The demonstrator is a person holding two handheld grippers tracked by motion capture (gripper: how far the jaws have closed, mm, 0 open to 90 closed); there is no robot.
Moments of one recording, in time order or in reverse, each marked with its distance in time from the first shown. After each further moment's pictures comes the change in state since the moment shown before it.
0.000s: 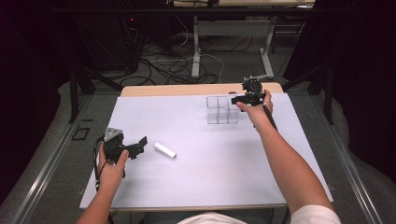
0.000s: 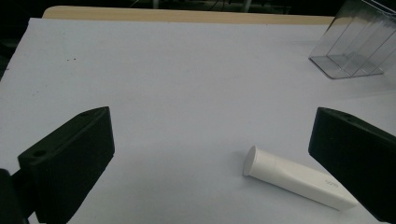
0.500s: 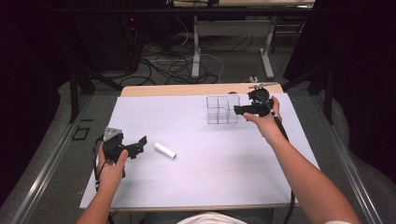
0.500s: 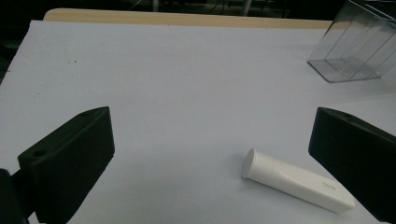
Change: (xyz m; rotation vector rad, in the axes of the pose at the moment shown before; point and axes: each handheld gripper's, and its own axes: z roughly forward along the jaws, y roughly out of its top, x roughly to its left) left arm 0.000 0.001 -0.002 -0.008 -0.003 -0.010; right arm -0.004 -0.027 -0.041 -0.077 0.078 -0.116
